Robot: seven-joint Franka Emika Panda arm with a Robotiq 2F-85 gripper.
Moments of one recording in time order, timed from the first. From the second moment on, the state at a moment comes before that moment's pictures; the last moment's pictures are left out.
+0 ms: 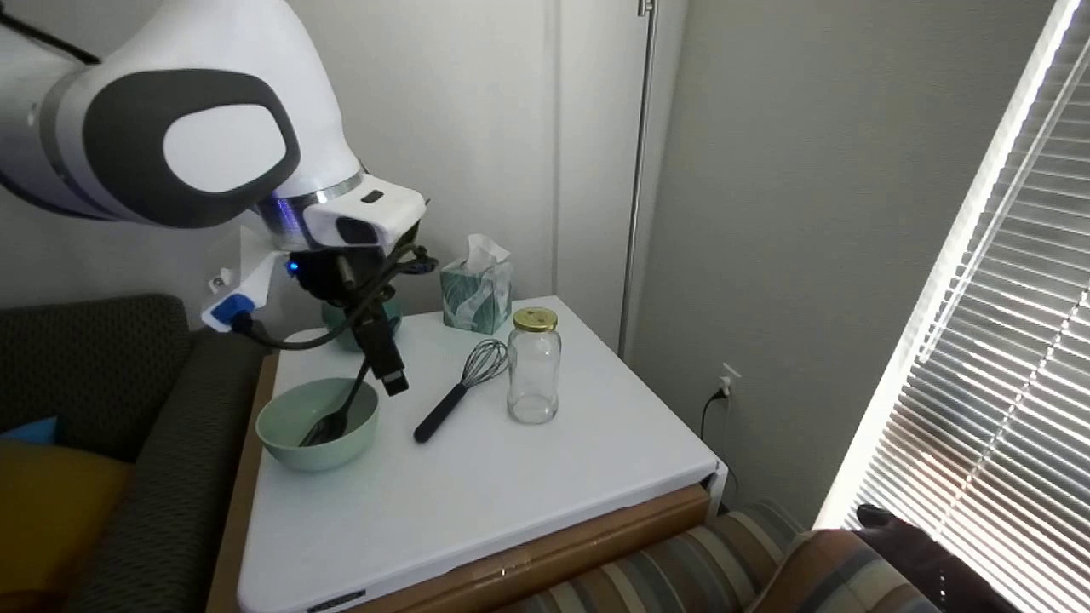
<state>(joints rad) 0.09 0.29 -0.04 -2.29 -0.11 2.82 0.60</state>
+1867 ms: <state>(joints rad) 0.13 0.74 -0.01 -1.87 -0.06 2.84 0.11</state>
